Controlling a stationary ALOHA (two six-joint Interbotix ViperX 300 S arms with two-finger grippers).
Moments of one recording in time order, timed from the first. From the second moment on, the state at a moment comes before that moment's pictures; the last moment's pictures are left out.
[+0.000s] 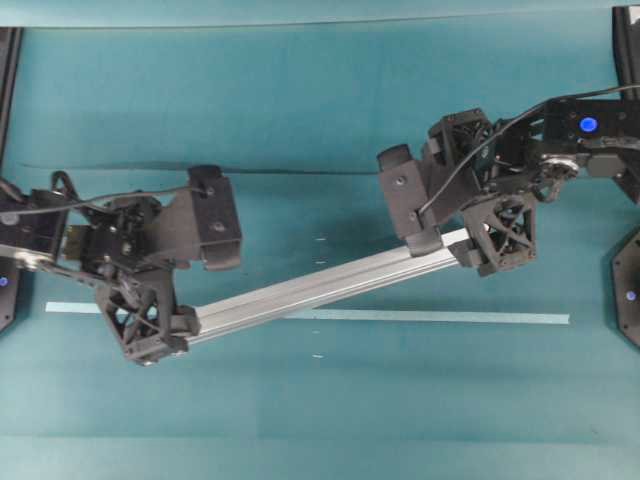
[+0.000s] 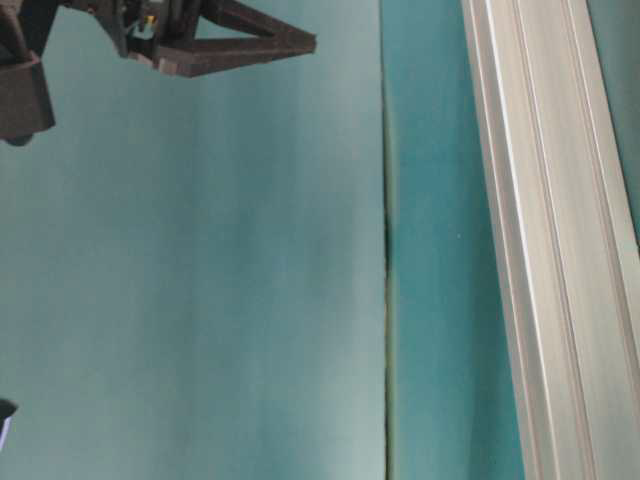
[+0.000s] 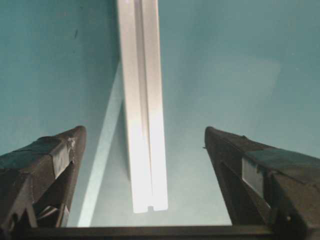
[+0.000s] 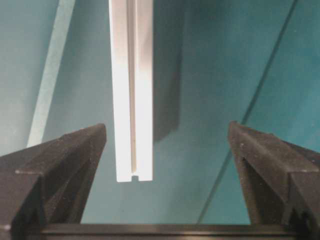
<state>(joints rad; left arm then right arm) -0.11 -0.25 0.51 0.02 0.90 -0.39 -0.16 -0.18 0.50 0.03 1.01 -0.52</state>
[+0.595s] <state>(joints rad) -0.12 -0.13 0.55 0.02 0.77 -0.41 -0.14 -0.13 0.59 0.02 0.88 -0.52</state>
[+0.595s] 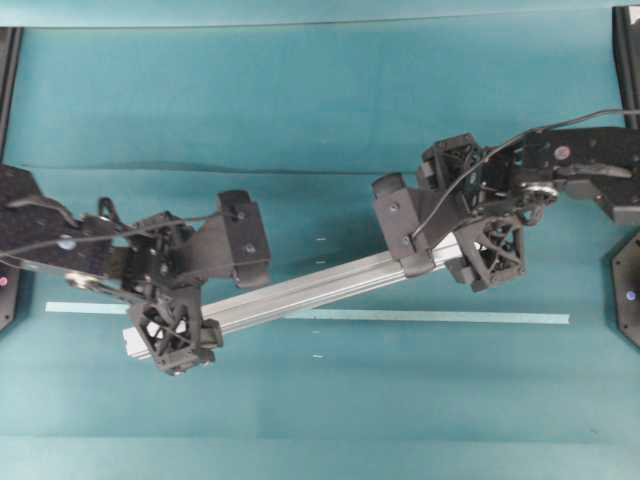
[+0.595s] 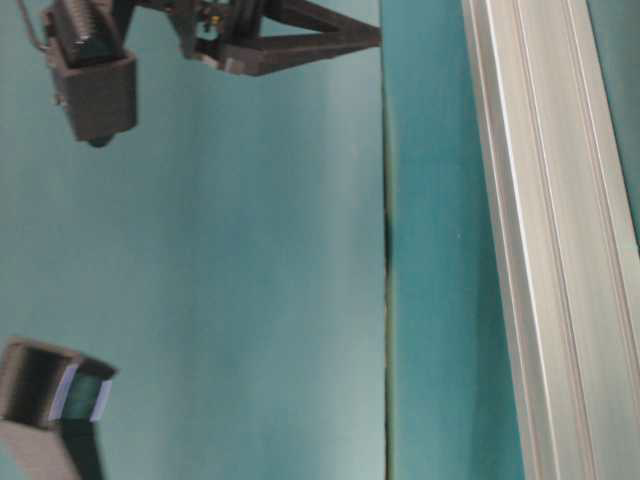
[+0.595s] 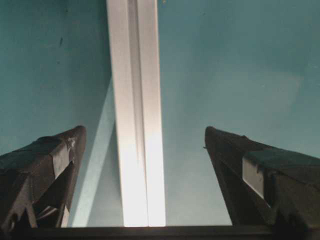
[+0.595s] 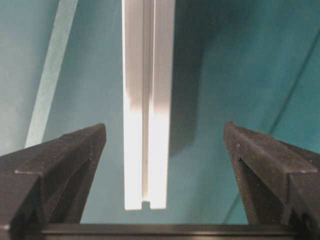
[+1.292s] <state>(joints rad) -0.11 -0.05 0.70 0.02 0.55 -0.47 -0.13 0.02 0.67 0.02 0.65 -0.53</state>
